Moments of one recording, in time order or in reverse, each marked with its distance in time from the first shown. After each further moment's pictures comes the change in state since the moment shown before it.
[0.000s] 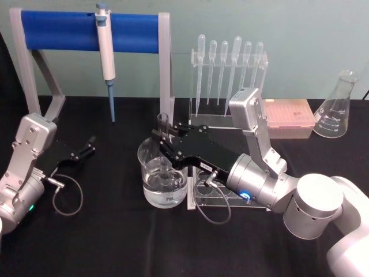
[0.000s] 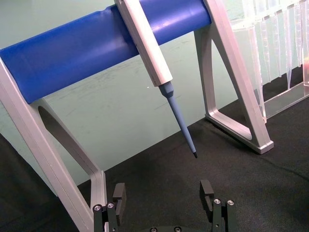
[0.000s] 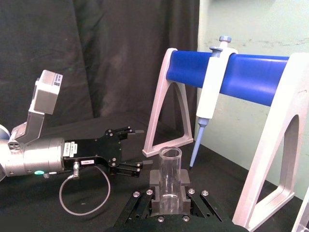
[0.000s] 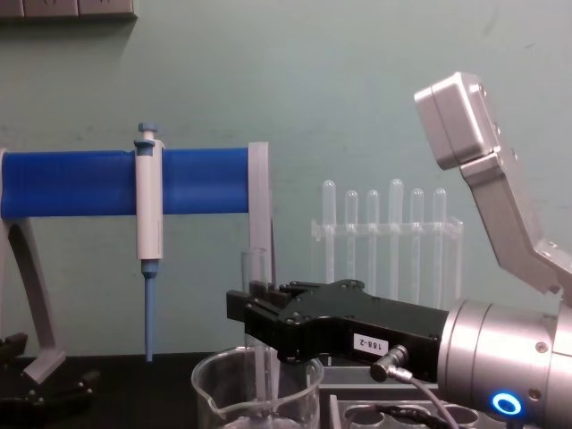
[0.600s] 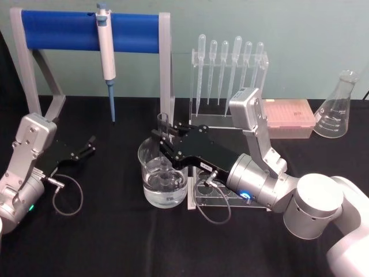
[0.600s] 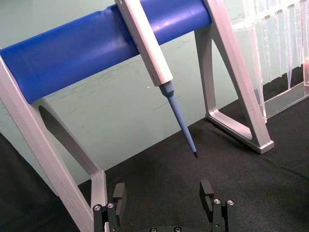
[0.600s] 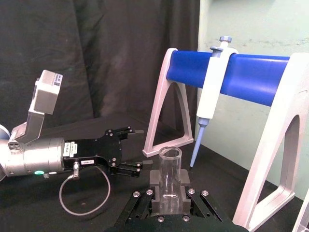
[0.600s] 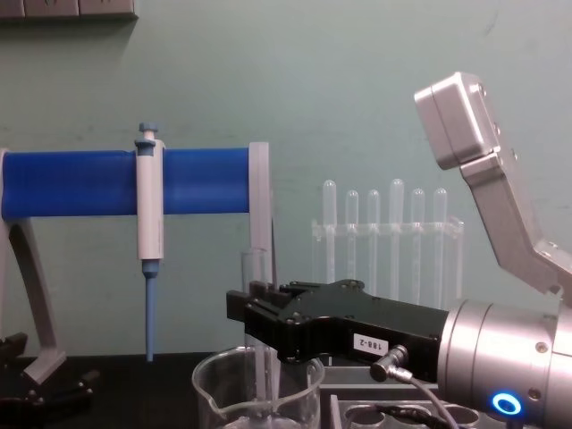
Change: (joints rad) left arm 0.000 0.000 0.000 0.000 0.000 0.000 0.000; right arm 0.000 0.000 0.000 0.000 0.000 0.000 0.000
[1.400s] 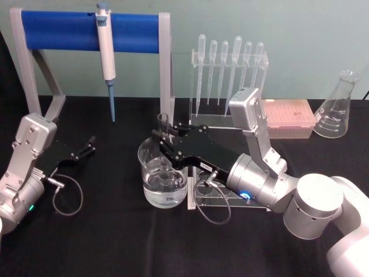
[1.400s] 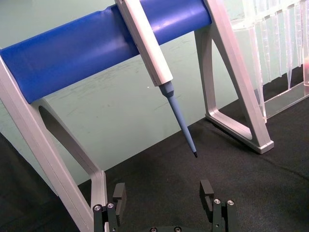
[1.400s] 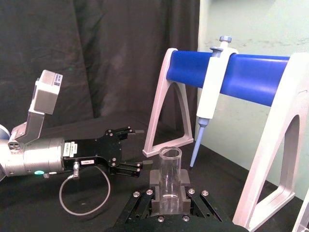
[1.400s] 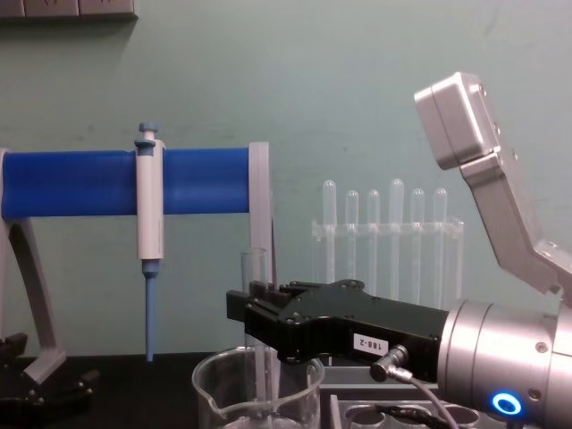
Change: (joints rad) left arm 0.000 0.000 0.000 0.000 0.000 0.000 0.000; right arm 0.000 0.000 0.000 0.000 0.000 0.000 0.000
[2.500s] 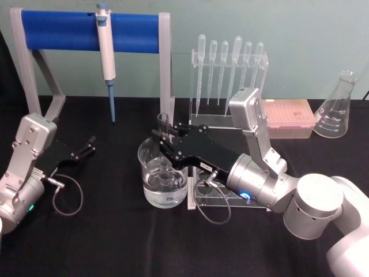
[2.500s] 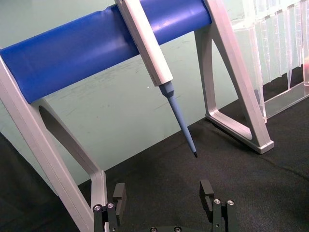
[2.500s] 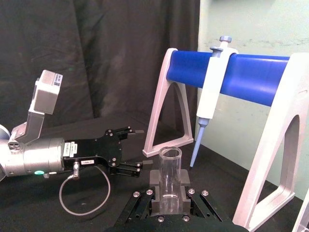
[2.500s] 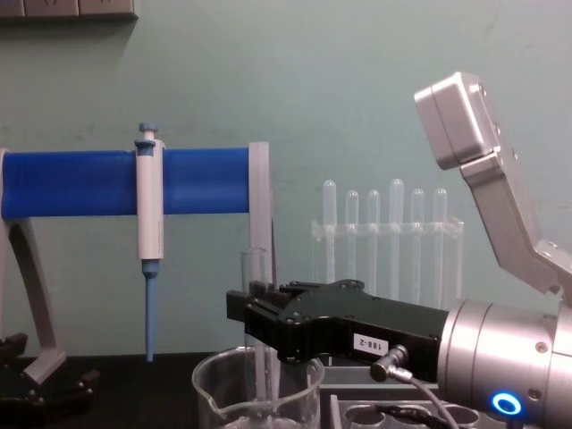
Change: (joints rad) left arm 0.000 0.000 0.000 0.000 0.000 0.000 0.000; right arm 0.000 0.000 0.000 0.000 0.000 0.000 0.000
